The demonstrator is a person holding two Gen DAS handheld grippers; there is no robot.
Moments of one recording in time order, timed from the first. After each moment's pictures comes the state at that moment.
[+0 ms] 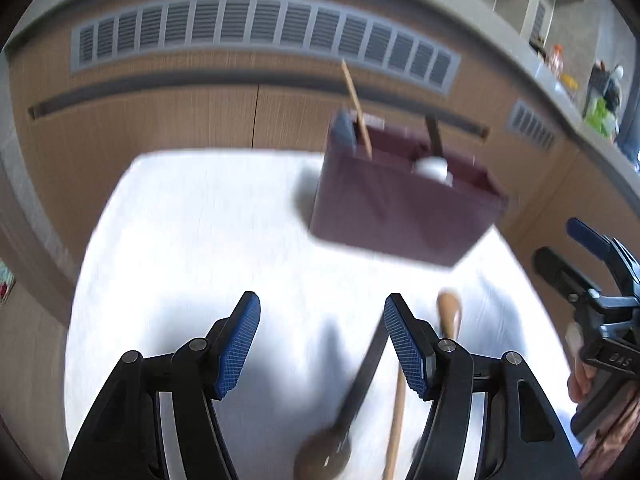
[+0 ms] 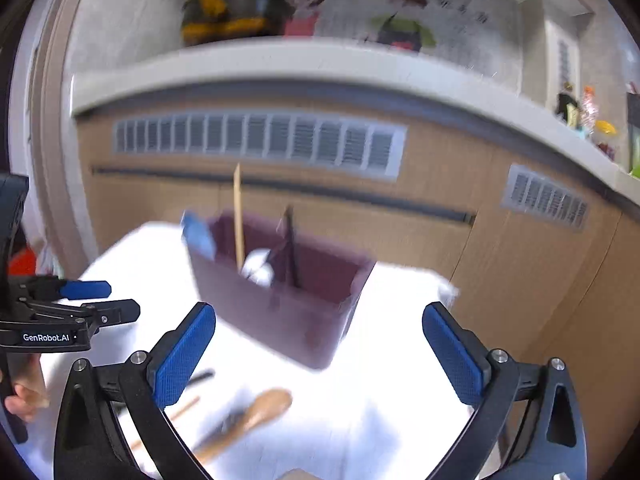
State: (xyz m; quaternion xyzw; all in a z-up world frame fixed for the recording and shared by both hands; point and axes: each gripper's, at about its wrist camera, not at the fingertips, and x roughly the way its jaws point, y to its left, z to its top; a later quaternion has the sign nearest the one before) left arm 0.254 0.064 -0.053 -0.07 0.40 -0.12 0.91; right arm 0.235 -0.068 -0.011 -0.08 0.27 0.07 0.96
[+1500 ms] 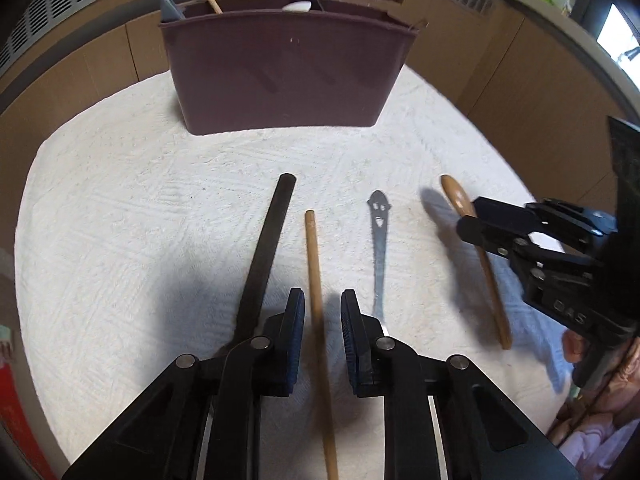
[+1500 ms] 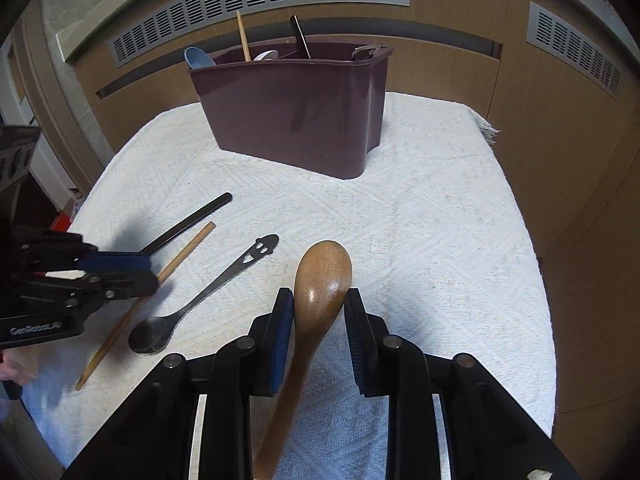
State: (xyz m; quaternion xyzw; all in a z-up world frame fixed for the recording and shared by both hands) left arm 0.246 -0.009 -0.077 0.06 0.53 -0.23 0.82; right arm 0.206 -0.101 -0.076 -0.01 0.45 0.11 0.89
